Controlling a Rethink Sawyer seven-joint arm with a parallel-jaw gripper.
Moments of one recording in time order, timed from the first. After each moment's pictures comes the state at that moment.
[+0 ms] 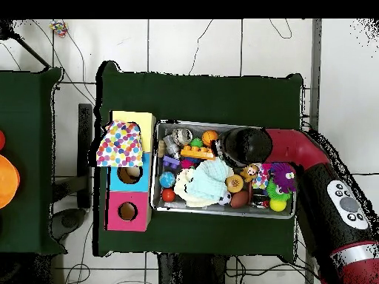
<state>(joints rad) -0.78 -0.51 0.60 1.50 -0.55 0.81 1.43</state>
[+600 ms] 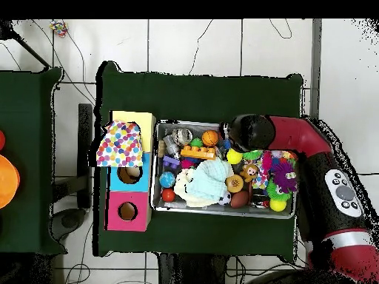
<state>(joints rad) -0.71 -0.43 0.52 1.31 -0.55 0.76 1.44</state>
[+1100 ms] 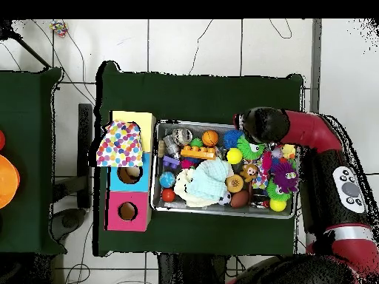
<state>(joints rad) -0.71 -0.36 0.47 1.17 -0.54 0.75 1.44</state>
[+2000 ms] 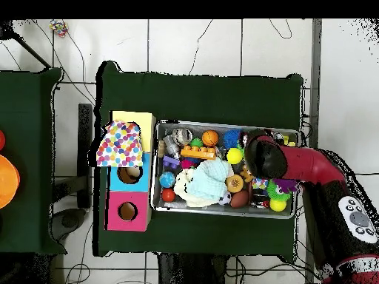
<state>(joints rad) -0.73 -0.49 0.33 1.48 -0.55 0.31 1.44</state>
